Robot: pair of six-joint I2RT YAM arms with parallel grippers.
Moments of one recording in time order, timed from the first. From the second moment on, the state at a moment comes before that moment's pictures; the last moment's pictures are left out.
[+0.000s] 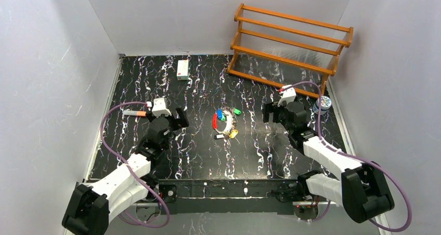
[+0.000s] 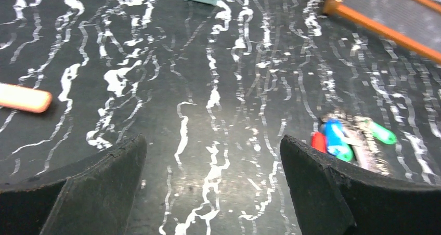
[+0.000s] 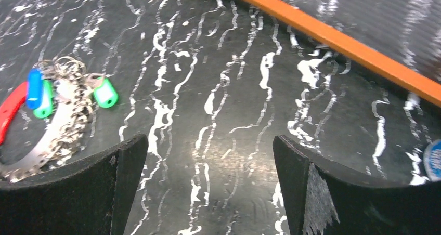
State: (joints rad) left arm -0.48 0.86 0.31 0.29 -0.40 -0.34; right arm 0.39 1.11 0.45 0.30 0.06 0.07
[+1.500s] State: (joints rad) left arm -0.15 1.68 0.23 1.15 -0.32 0.05; right arm 0.06 1.60 0.22 1.09 0.12 0.04
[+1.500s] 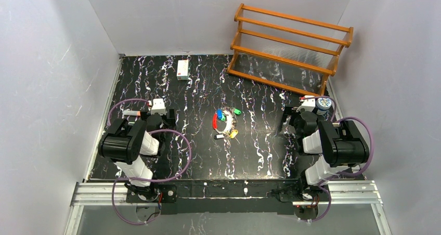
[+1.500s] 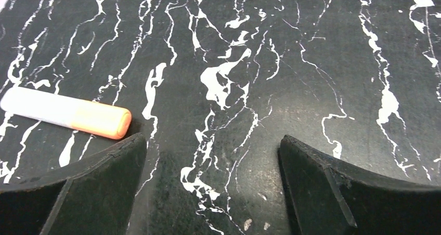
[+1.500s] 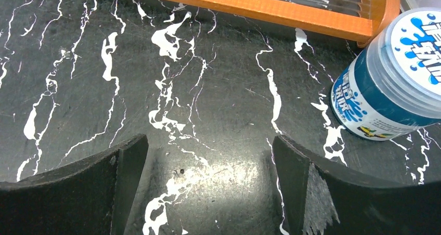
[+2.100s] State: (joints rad) left arm -0.15 1.68 0.23 1.13 -0.29 0.03; right arm 0.05 1.60 0.23 1.09 0.09 0.05
